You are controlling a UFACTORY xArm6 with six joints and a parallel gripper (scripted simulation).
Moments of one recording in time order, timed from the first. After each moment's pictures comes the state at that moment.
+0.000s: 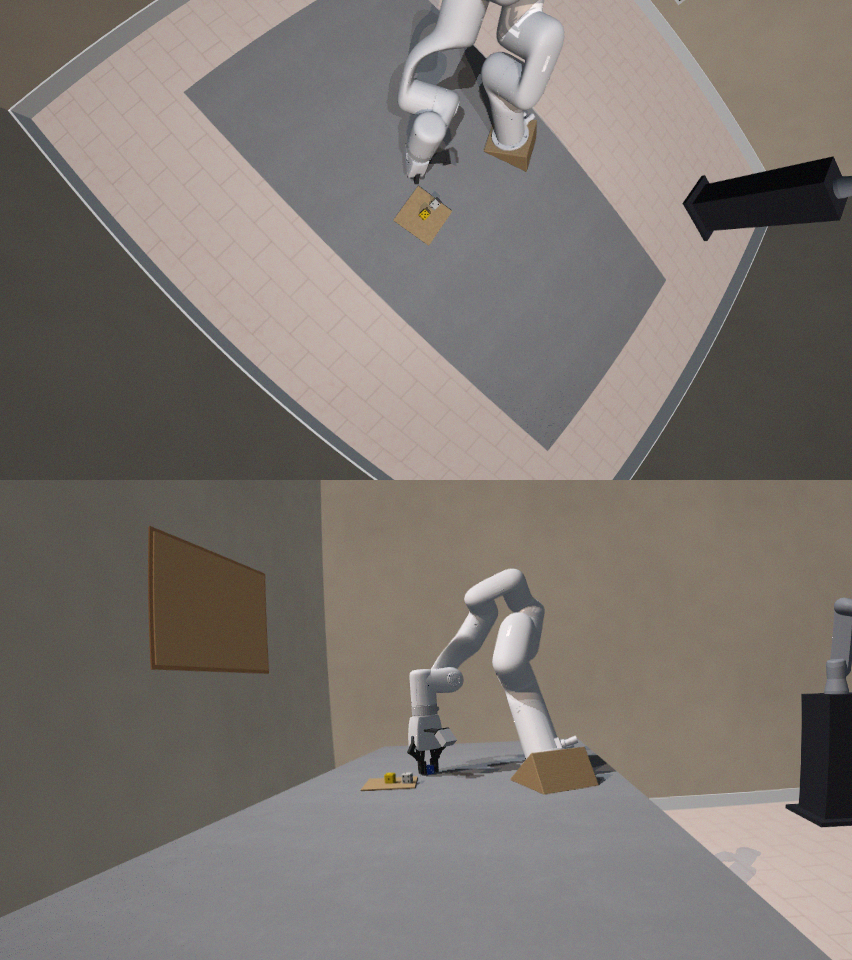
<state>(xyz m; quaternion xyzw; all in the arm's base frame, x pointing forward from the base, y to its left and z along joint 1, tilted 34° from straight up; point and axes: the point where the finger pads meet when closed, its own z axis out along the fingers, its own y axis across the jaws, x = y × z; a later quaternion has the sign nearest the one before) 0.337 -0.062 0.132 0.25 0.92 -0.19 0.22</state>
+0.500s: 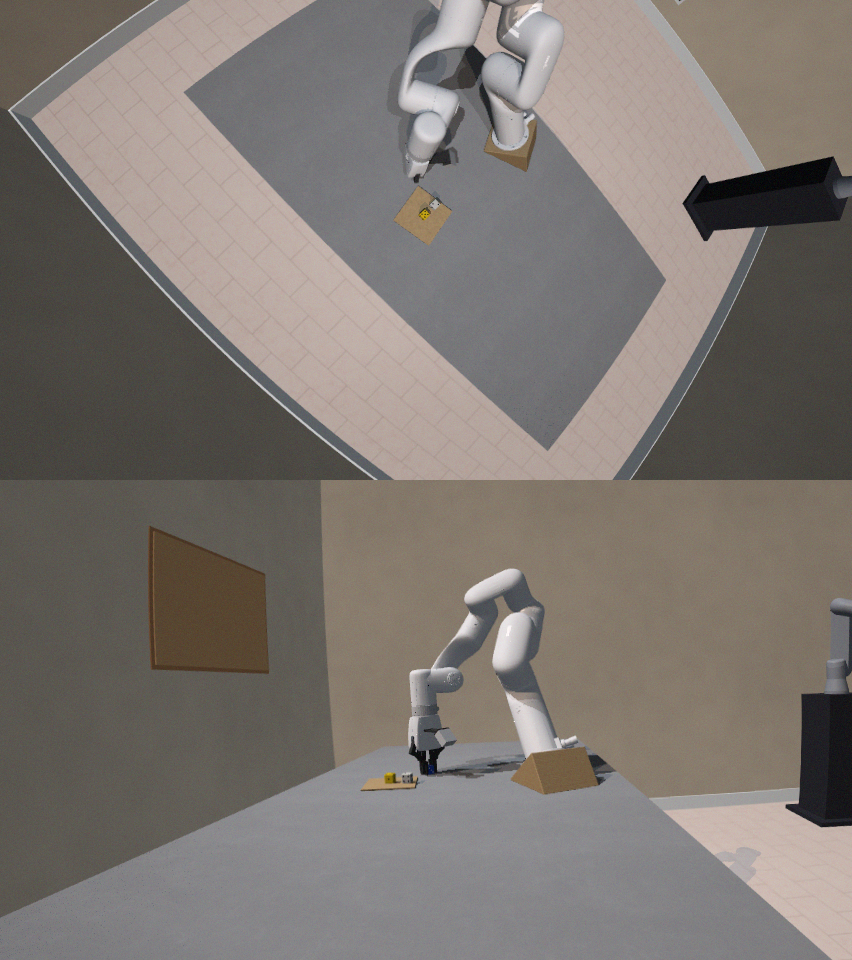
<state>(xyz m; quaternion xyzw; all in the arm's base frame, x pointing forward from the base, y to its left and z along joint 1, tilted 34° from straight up) 0.337 -0.062 0.132 0.25 0.92 -0.19 0.22</state>
